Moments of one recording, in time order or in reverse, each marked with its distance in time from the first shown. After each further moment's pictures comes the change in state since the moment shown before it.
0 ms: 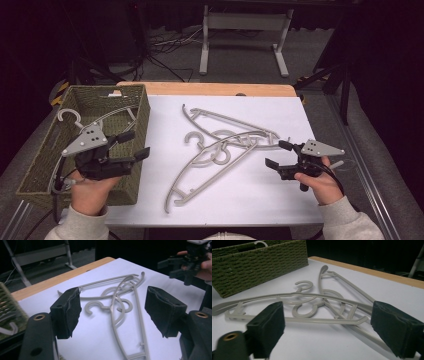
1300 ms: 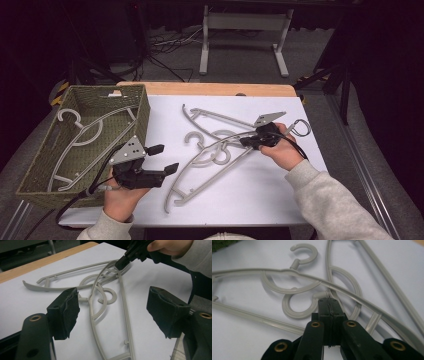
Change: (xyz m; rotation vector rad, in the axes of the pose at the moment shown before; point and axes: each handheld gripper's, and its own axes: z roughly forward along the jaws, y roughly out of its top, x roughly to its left) left arm -0.023 -0.020 0.051 0.091 -0.078 0.017; right arm -0.006 0.048 0.113 0.469 0.101 -0.096
